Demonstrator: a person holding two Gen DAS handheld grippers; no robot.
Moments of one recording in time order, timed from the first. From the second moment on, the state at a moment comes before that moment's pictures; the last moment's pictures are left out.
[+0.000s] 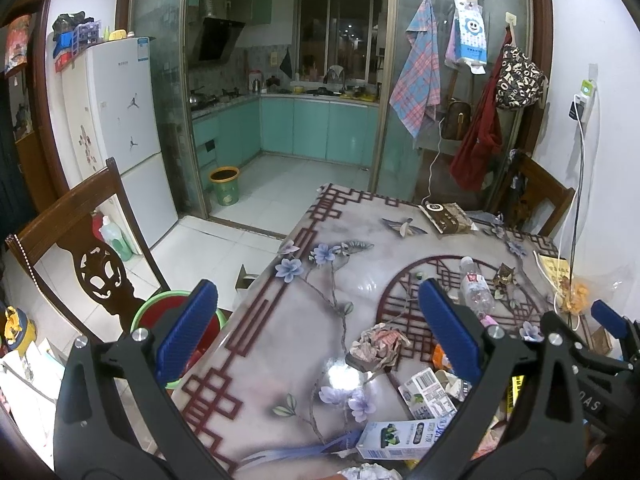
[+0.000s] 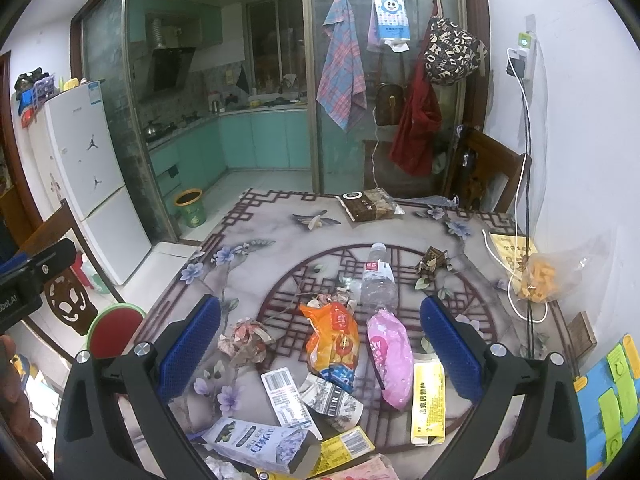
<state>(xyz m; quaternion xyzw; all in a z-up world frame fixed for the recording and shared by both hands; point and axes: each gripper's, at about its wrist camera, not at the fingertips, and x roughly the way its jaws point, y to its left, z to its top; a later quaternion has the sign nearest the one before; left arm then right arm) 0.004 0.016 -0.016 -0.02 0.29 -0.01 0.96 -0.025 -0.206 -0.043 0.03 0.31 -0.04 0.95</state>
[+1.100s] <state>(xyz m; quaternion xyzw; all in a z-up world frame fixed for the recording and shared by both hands) 0.007 0.019 -0.017 -0.03 0.30 -0.01 0.95 -0.023 -0.202 -0.045 0.03 0.31 -0.04 0.95</state>
